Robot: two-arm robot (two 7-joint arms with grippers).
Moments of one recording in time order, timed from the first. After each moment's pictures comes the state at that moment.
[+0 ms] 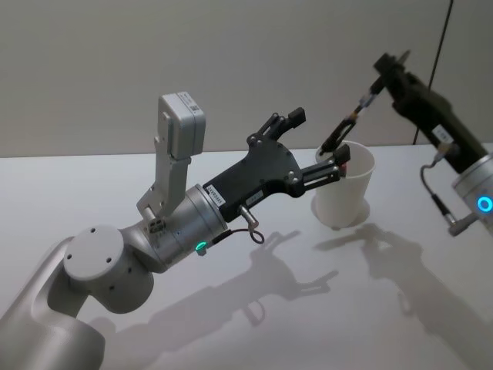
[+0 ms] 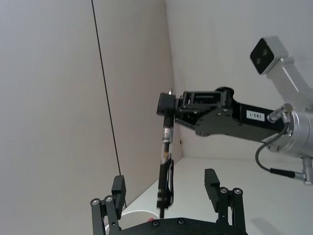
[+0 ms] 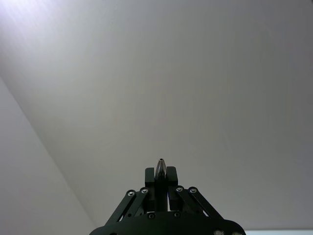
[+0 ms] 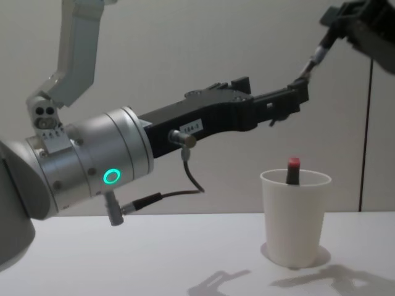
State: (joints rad) left arm -0.32 0.24 0.37 -1.51 -0.43 -0.10 -0.65; right arm 0.17 0.32 -0.26 -1.82 0.98 0.08 0.15
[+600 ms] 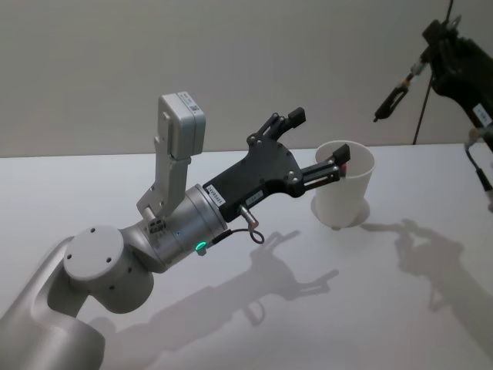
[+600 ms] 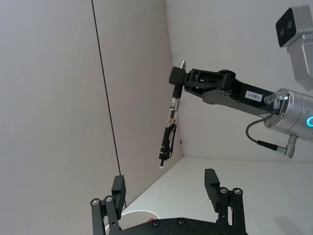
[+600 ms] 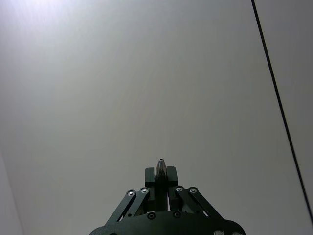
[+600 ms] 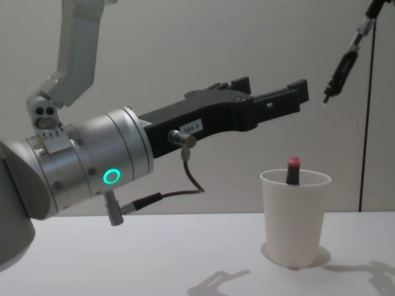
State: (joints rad) left arm -0.32 0.24 0.37 -1.51 -0.43 -0.10 -0.65; right arm 0.17 0.38 -0.22 -1.83 0.73 -0.07 0.13
